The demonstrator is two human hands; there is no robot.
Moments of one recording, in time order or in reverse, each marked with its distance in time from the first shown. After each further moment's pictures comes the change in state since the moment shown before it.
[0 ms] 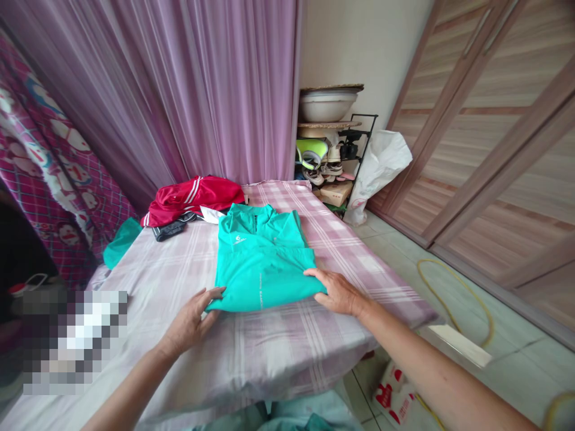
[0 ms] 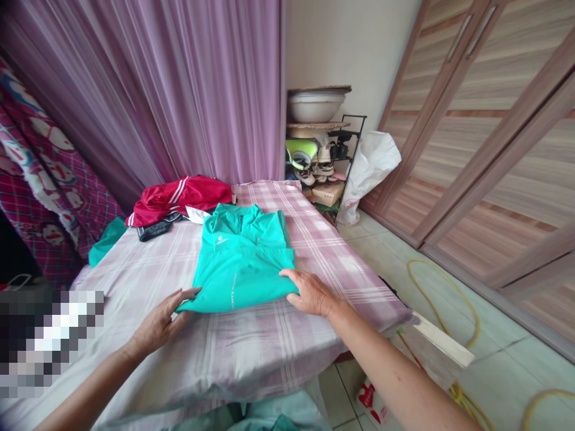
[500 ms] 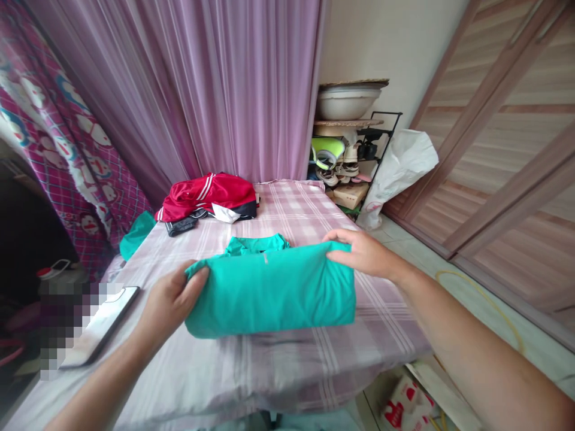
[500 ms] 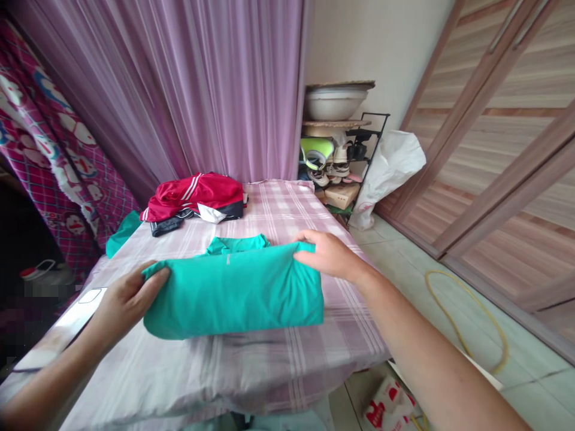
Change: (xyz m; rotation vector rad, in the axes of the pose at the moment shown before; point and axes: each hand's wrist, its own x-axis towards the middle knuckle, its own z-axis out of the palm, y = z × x) left_hand 0.042 0.080 -0.103 -0.080 0.230 -0.453; right_hand 0.056 -0.038 -0.108 0.225 0.093 0.101
